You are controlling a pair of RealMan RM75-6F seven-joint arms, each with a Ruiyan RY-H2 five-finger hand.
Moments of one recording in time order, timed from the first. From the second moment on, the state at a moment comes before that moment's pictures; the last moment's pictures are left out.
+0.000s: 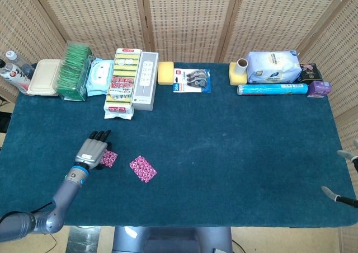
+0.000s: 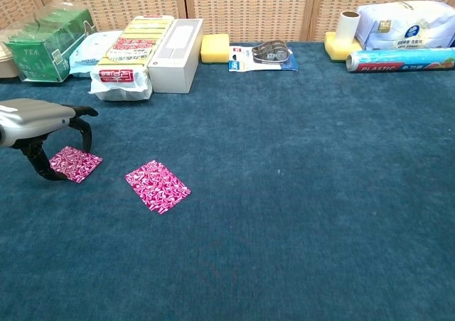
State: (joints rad) left arm -0.72 -1.44 0.02 -1.54 0.82 0.96 0.61; right arm -0.01 -0.92 0.08 -1.69 -1.50 1.56 0.43
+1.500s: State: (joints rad) left arm -0.87 -1.59 0.02 -1.71 0.88 1.03 0.92; right arm -0.02 -0.92 0.08 -1.68 -1.50 1.56 0.46
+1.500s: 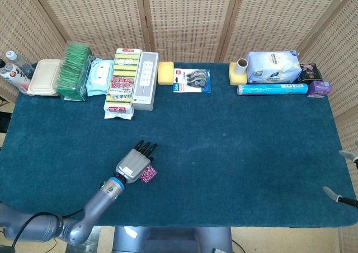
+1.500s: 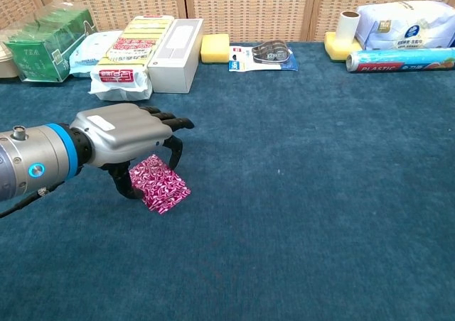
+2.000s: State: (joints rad) left arm -0.89 -1.61 0.01 -1.71 0.78 1.04 0.97; right arm -0.01 -0.91 0.08 -1.68 -1.50 1.55 0.47
